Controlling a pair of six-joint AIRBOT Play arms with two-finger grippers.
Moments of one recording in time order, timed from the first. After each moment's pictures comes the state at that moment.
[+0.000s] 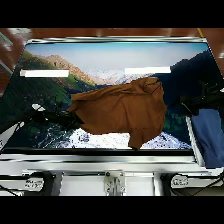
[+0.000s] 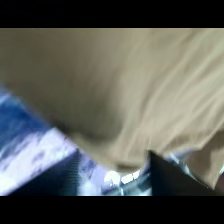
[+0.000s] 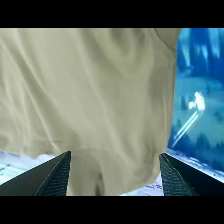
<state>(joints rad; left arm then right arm) 0.04 -1.53 0.79 0.66 -1.00 -1.32 -0.46 -1.56 1.24 -0.95 1.43 1.29</state>
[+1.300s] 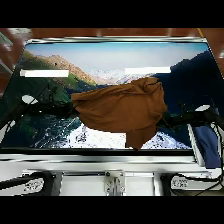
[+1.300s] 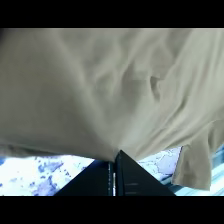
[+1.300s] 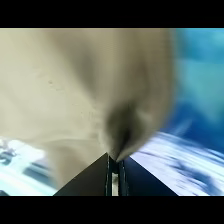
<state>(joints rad) 0.02 -1.37 0.92 0.69 -1.04 -1.24 -0.36 -1.50 0.87 -0.82 1.22 1.19</state>
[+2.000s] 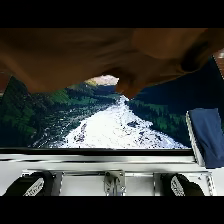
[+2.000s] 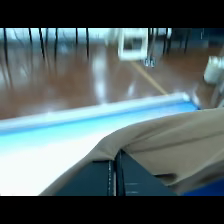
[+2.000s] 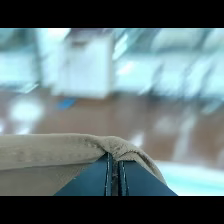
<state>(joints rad) 0.04 -0.87 1.96 1.01 -1.15 -1.41 -0.36 -0.85 1.87 -0.83 1.01 1.20</state>
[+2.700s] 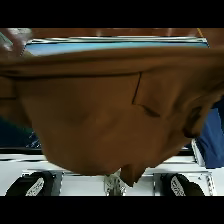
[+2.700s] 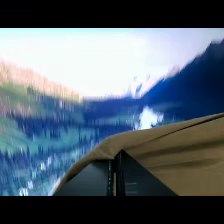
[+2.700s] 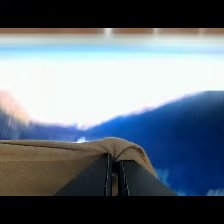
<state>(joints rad) 0.04 -0.80 1.64 1.17 -1.43 -1.51 -0.36 -0.90 1.81 -1.12 1.54 1.39</state>
